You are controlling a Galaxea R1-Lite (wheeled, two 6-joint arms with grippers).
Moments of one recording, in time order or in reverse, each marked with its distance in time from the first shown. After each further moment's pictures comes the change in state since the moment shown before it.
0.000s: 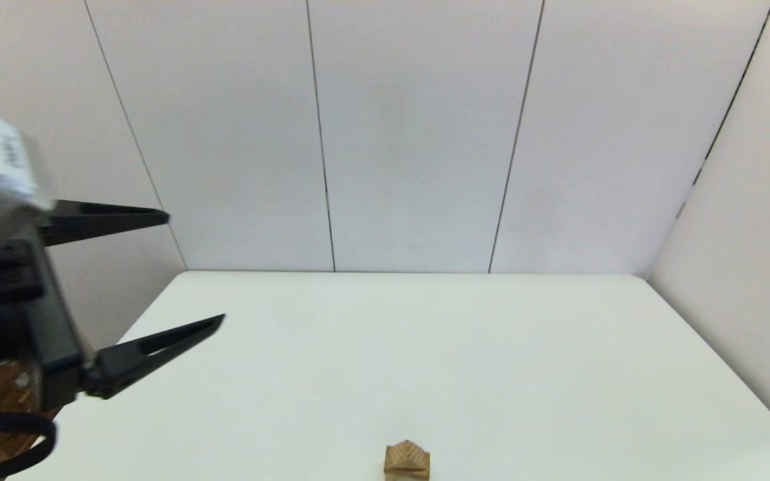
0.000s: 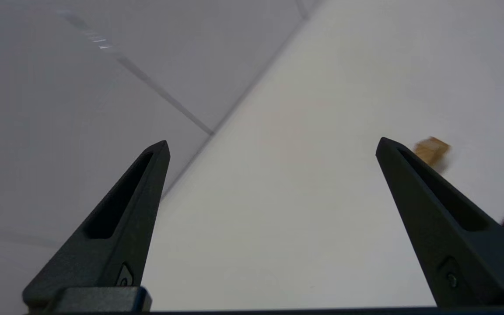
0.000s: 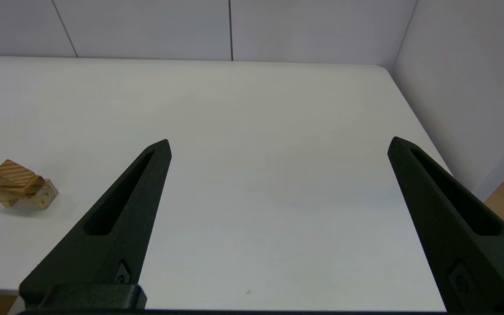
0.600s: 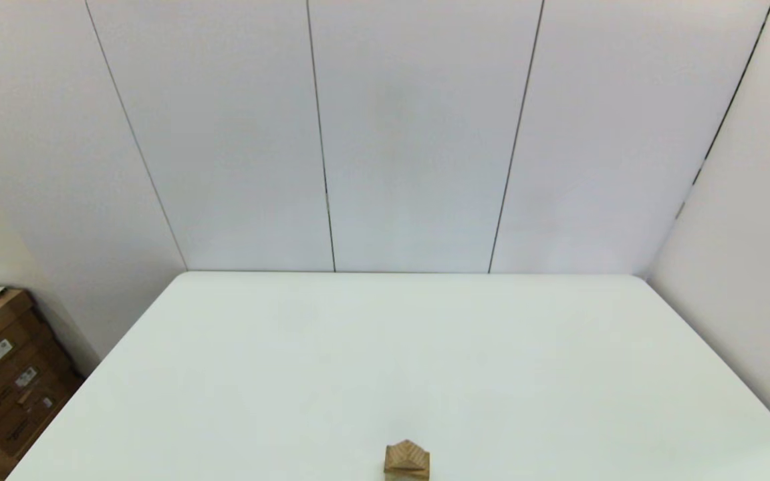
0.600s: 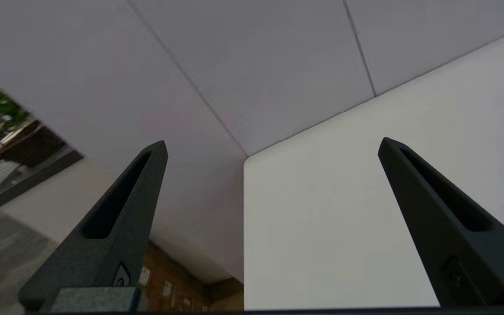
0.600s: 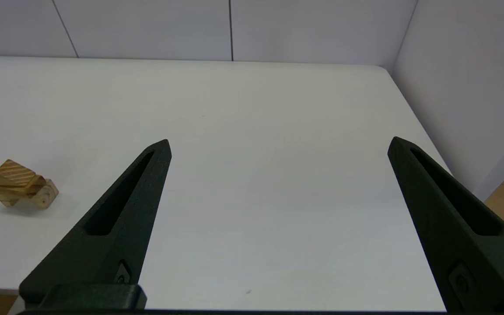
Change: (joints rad) left arm 0.461 -0.617 0.316 0.005 0.090 -0.025; right arm 0.000 0.000 0.000 0.000 0.000 0.000
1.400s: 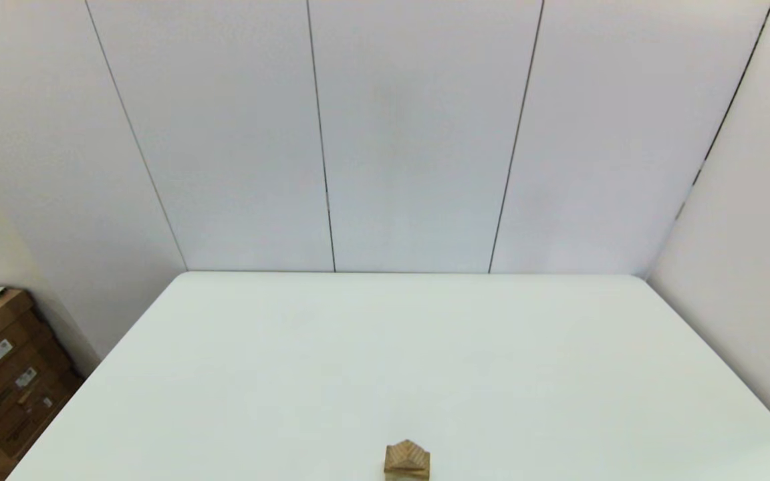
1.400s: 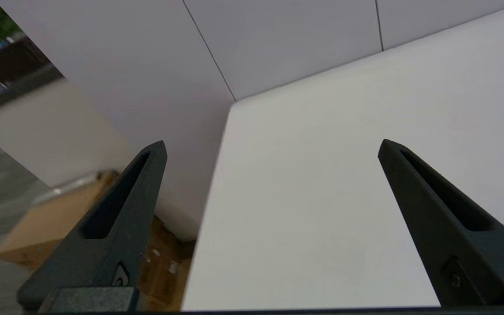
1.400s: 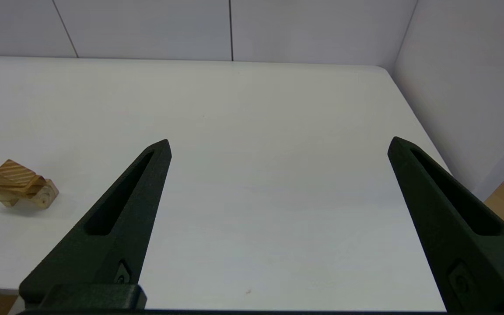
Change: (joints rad) left arm 0.110 -0.400 0.440 -0.010 -0.016 -0.134; right arm 0.000 0.000 0.000 0.000 0.000 0.001
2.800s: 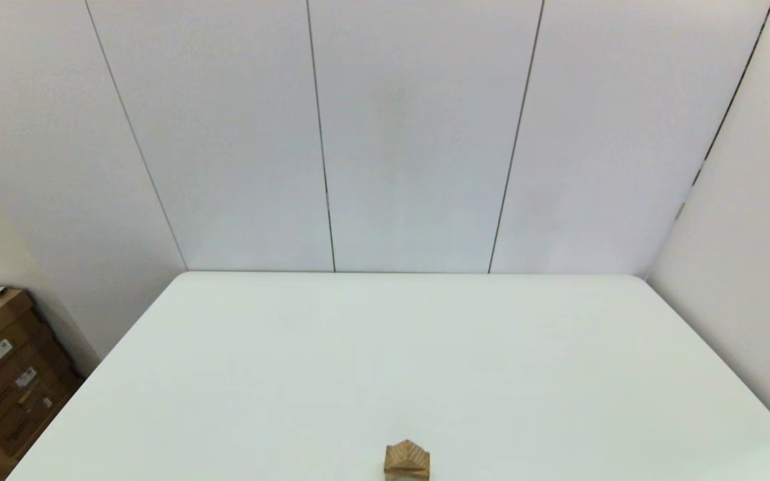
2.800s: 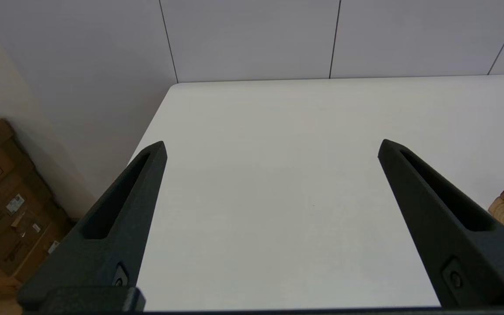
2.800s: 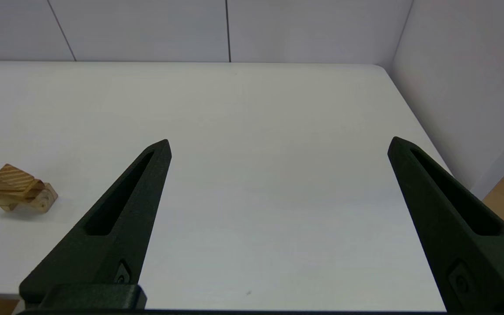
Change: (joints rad) left arm 0.000 -0.017 0.123 -0.115 -0.041 -0.351; right arm -0.001 0.000 0.001 -0.003 -0.010 0.011
